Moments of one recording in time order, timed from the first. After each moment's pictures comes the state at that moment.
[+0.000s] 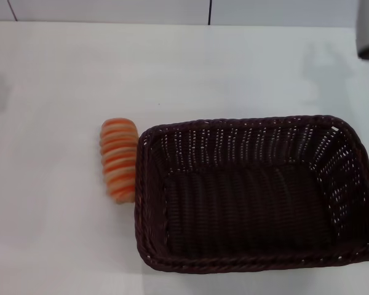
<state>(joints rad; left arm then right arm) -0.15 -2.04 -1.61 -0.58 2.89 1.24 -0.66 0.24 2.08 -2.15 -1.20 0.95 -1.04 -1.15</state>
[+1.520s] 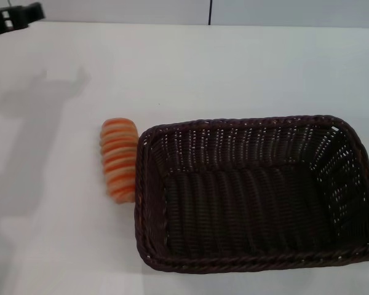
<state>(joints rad) -0.15 -2.05 -1.62 -1.73 2.87 -0.78 -0.20 0.27 2.08 -2.17 -0.57 1.31 -1.66 -0.73</state>
